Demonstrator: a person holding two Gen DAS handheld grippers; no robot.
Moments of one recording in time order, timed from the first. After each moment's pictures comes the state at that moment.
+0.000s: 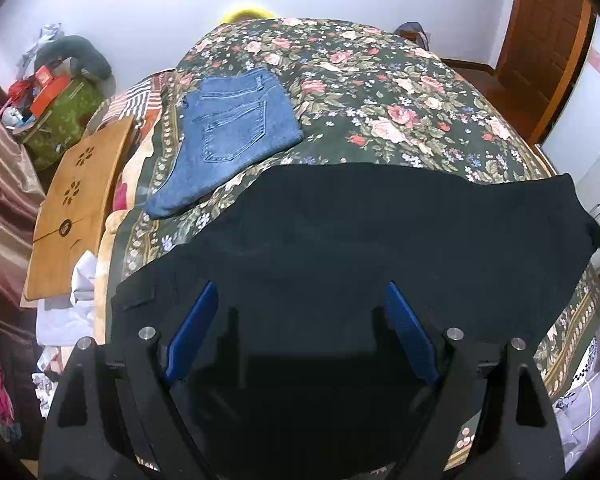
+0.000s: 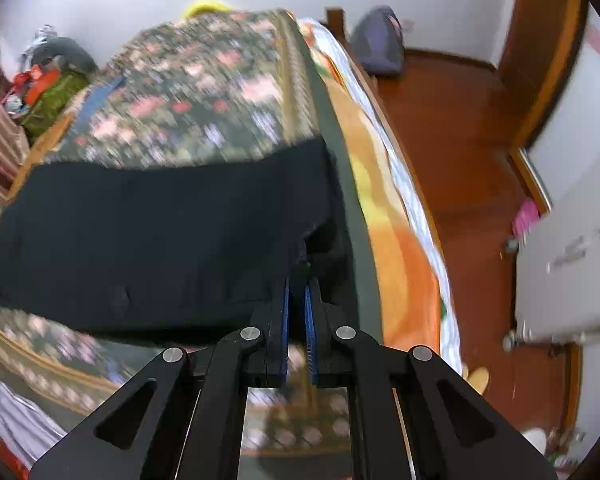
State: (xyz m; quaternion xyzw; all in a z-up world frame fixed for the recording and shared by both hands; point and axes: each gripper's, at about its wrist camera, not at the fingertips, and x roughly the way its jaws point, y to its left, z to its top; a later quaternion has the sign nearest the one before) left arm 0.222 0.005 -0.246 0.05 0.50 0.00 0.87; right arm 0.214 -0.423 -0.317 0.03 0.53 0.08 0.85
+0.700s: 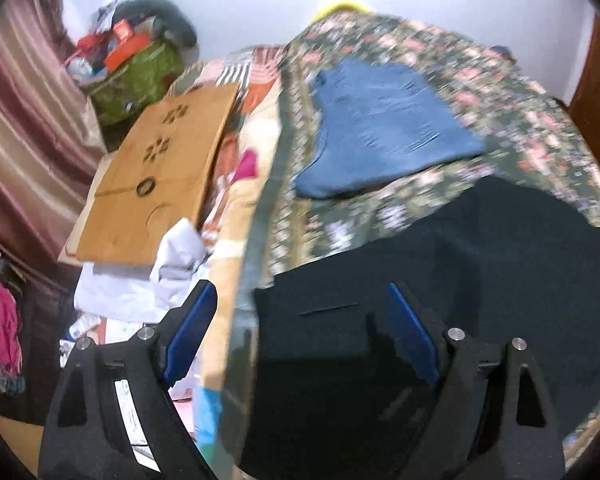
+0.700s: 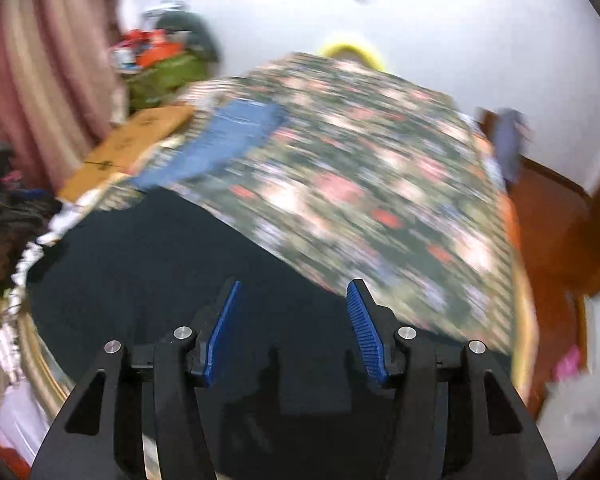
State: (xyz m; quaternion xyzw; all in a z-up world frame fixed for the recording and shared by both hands) left arm 0.227 0.174 -0.267 0.02 0.50 0.13 0.86; right arm 0.282 -0.182 -0.227 -0.07 0.40 0.31 0.86
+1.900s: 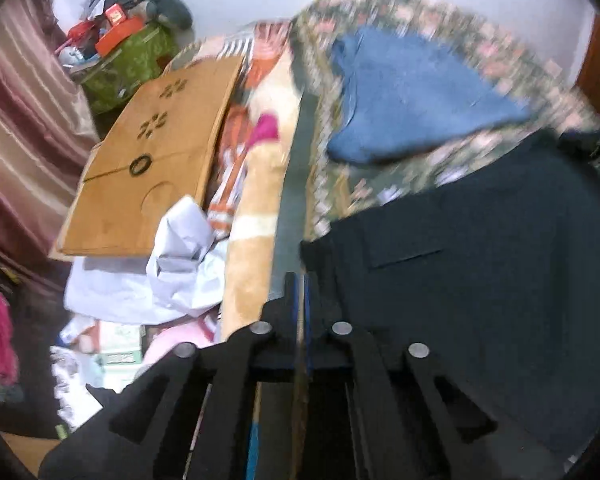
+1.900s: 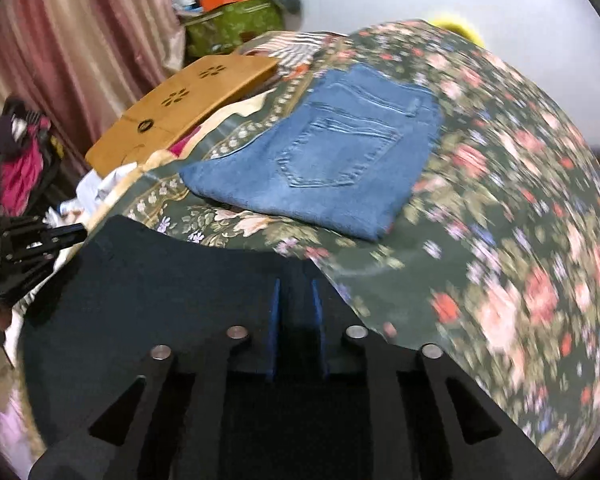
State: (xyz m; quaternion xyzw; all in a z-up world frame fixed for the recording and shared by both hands) left arm 0.222 0.216 -0.297 0.01 0.50 0.10 0.86; right arm 0.336 -0.025 -0.269 -0.12 0.46 0.37 0.80
